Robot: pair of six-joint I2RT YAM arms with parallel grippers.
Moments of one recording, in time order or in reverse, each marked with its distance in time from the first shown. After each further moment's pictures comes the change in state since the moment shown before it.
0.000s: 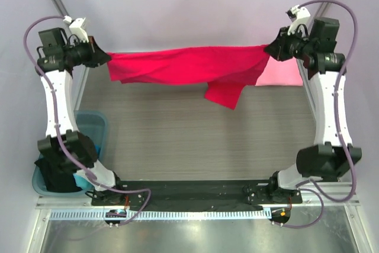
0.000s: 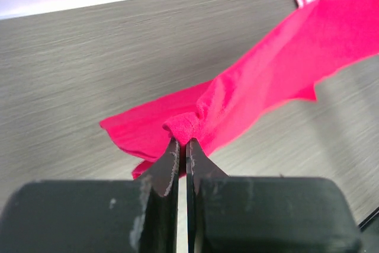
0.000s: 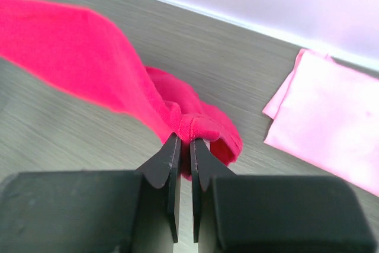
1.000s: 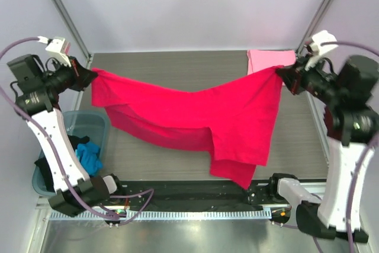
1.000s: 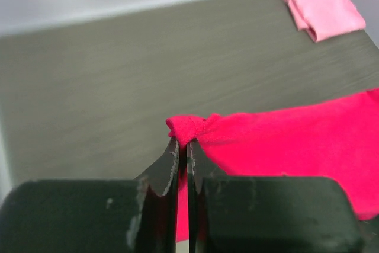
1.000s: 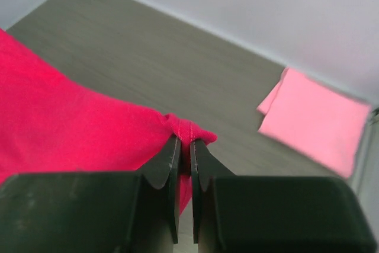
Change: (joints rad) left arm 0.198 -0.466 -0.221 -0.097 0.145 0.113; right arm -0.002 -0.536 -0.081 -0.197 -0.006 -0.098
